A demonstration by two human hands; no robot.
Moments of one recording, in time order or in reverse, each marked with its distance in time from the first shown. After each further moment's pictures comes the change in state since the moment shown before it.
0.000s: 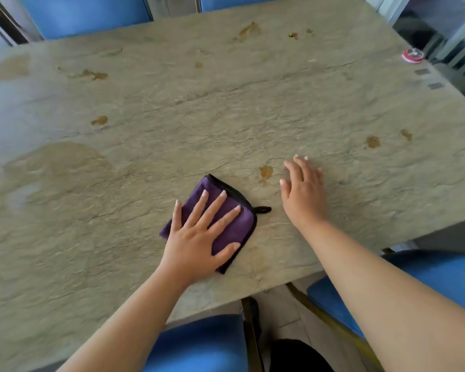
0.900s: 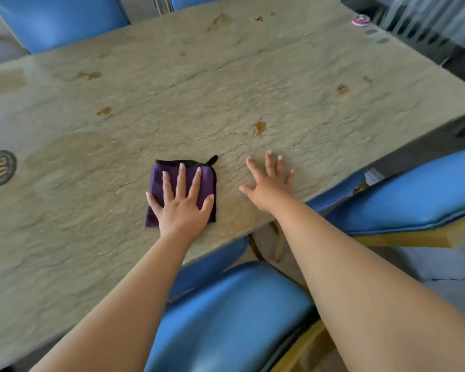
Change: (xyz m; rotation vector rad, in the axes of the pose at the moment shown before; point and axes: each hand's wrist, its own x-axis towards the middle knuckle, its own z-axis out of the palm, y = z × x) left_hand -0.059 -0.037 -0.001 -0.060 -0.092 -0.342; right_hand -0.107 -0.107 -0.009 -0.054 -0.556 0.243
